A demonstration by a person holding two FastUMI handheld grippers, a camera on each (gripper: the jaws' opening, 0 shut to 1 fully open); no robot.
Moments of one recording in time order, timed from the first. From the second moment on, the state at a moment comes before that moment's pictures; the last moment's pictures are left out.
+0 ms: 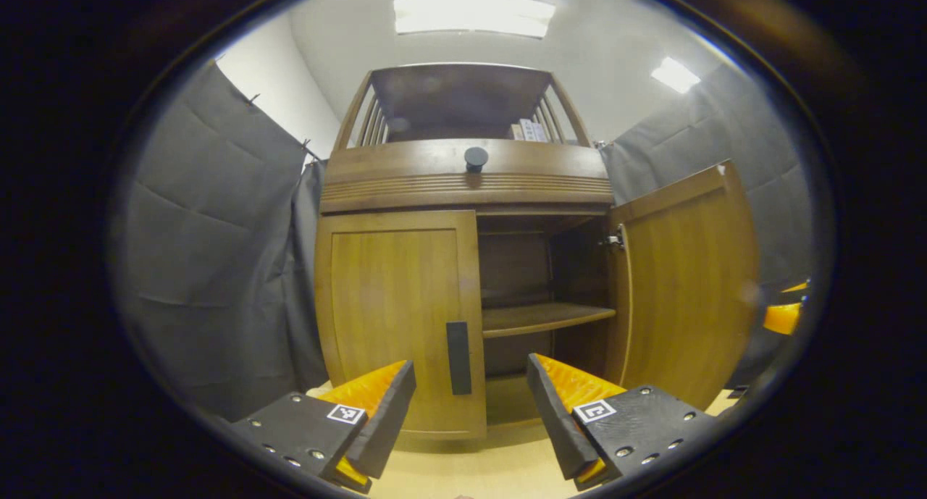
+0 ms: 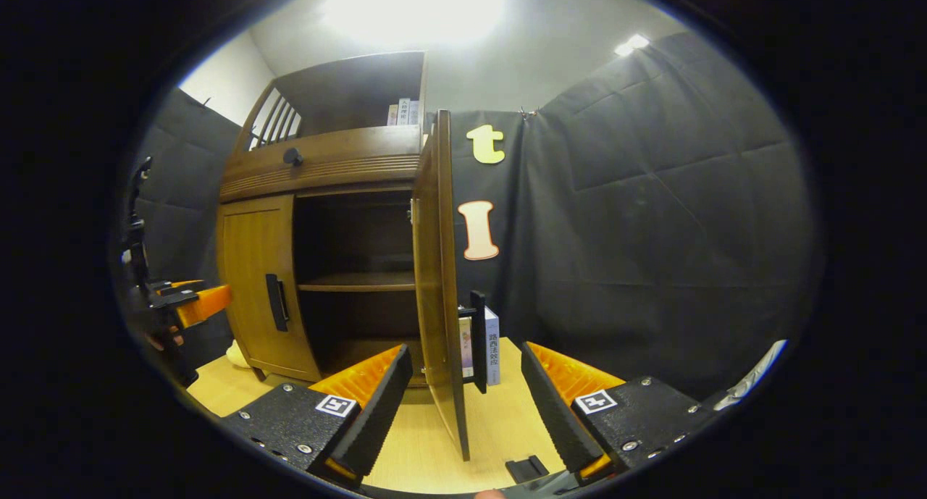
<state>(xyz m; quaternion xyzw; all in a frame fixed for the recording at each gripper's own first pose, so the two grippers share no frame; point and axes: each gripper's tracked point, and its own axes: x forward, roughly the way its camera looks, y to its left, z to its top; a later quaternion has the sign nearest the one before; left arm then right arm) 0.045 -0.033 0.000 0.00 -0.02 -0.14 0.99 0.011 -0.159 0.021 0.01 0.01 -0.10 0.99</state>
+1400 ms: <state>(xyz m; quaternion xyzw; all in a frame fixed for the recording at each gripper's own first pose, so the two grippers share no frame) 0.065 -0.054 -0.052 -0.02 0.07 -0.16 0.98 0.016 -0.133 -0.036 0.02 0.09 -0.08 0.99</state>
